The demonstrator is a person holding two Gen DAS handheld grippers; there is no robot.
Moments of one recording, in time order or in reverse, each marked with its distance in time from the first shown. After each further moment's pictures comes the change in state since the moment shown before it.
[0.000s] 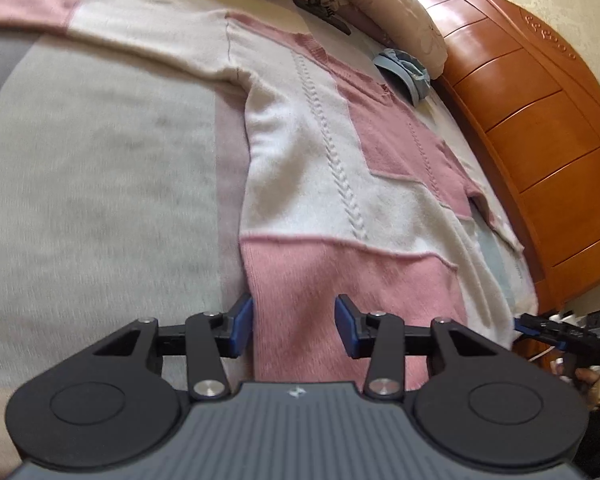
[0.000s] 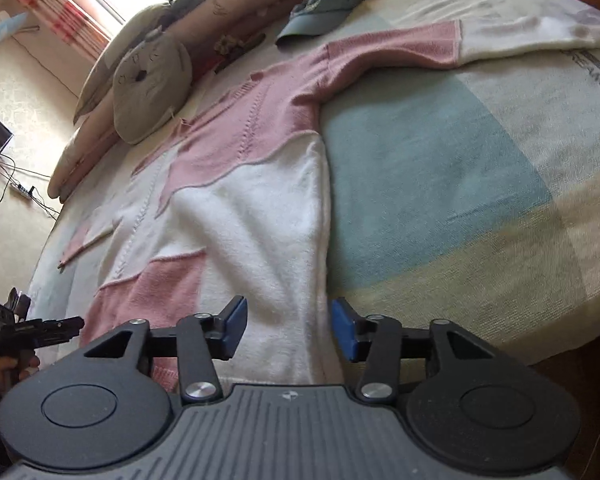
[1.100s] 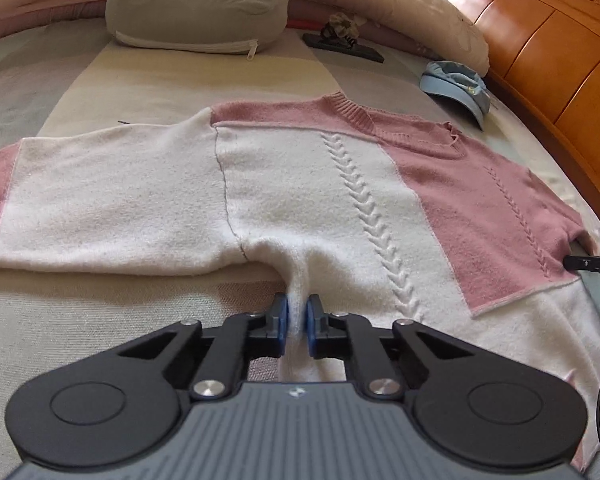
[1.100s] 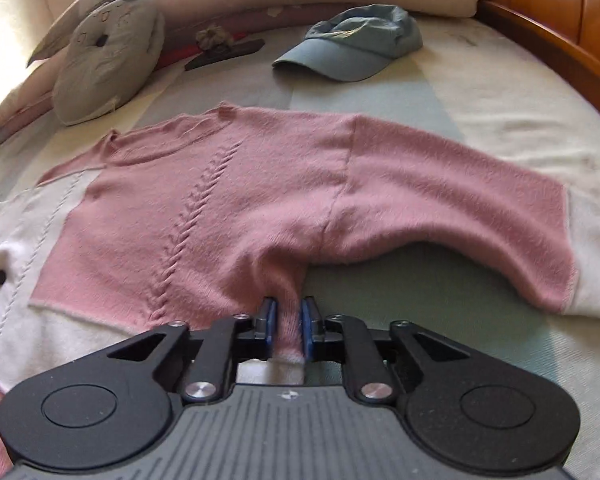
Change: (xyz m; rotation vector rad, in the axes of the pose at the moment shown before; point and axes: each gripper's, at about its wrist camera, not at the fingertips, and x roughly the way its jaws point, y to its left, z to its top) left arm 0.071 -0.023 0.111 0.226 -0.063 0.273; right arm 0.143 0.019 0.156 -0.255 0.004 -0.258
